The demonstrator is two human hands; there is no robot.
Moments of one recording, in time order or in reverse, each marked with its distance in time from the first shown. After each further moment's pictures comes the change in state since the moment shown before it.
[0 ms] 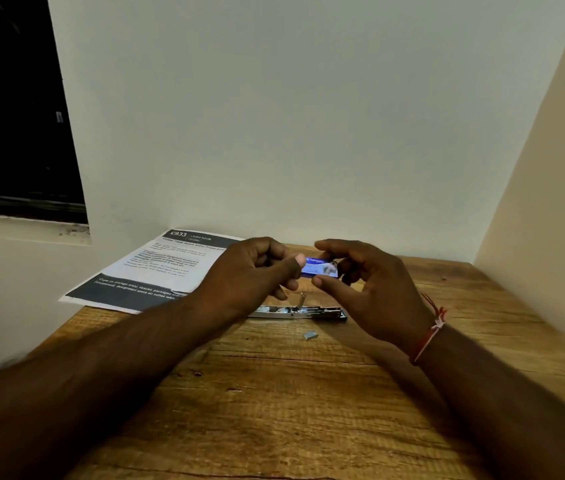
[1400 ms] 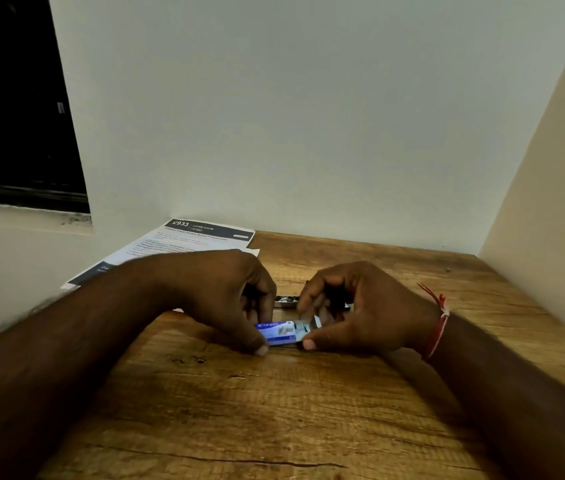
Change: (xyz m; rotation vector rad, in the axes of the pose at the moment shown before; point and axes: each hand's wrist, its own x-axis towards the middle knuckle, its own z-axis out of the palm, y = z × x) left_hand 0.003 0.026 -0.053 0.829 -0.727 -0.024; right_hand -0.007 -0.026 -0.014 0.158 -0.591 0.087
